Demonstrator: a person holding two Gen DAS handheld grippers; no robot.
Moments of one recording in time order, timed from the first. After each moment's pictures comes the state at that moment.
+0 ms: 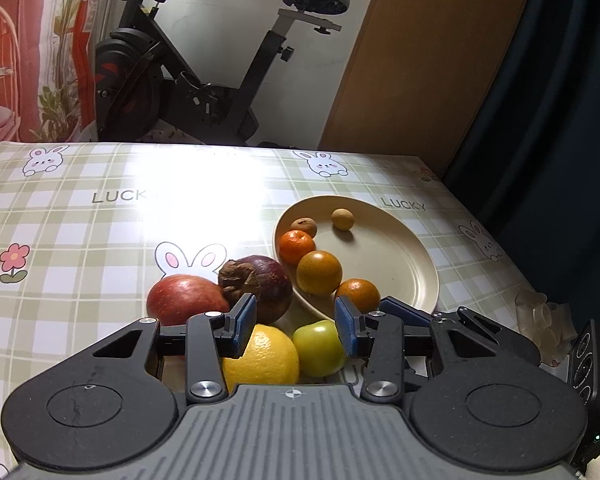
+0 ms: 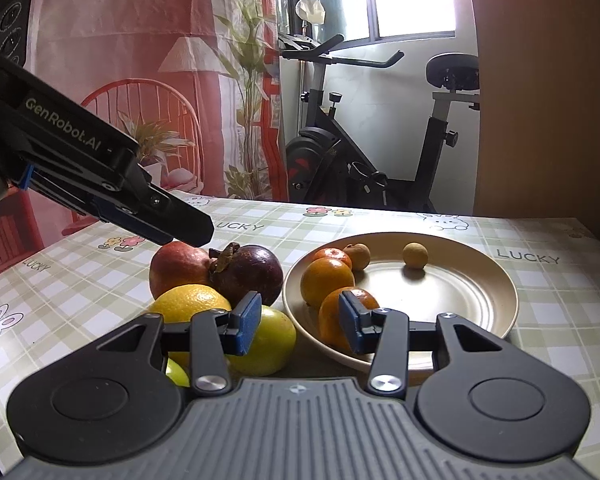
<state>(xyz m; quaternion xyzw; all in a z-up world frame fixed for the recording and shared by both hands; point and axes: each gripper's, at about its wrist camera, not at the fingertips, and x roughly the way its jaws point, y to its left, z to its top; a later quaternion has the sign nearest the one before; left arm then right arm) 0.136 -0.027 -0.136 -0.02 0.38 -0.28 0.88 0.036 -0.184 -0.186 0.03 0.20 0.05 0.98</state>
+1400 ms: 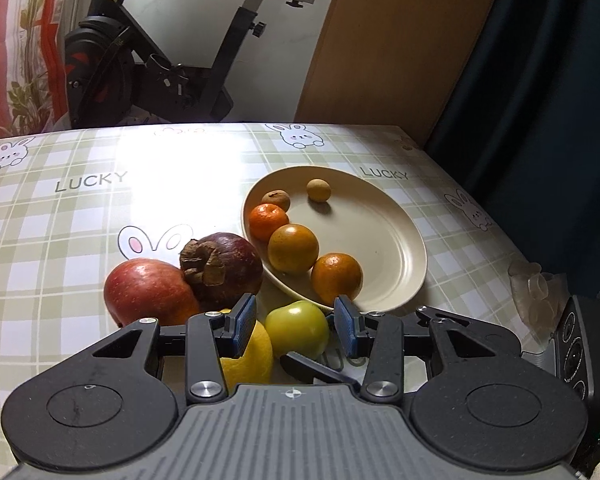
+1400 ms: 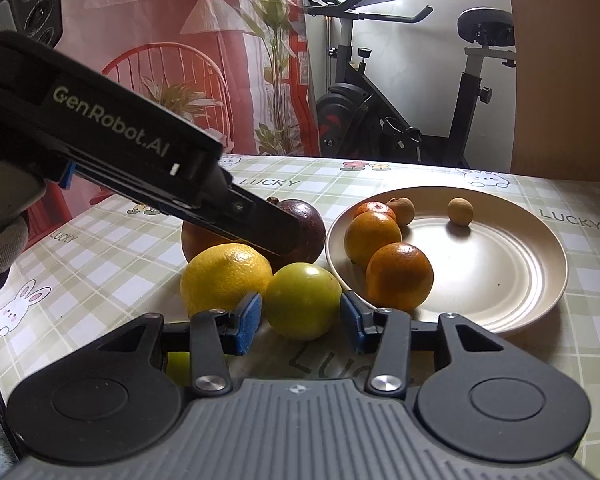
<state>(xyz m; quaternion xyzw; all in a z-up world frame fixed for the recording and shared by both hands) 0.140 -0.056 -0.153 0.01 0.40 -0.32 0.86 0.051 -0.179 -0.196 0.04 0.26 0.10 0.96</state>
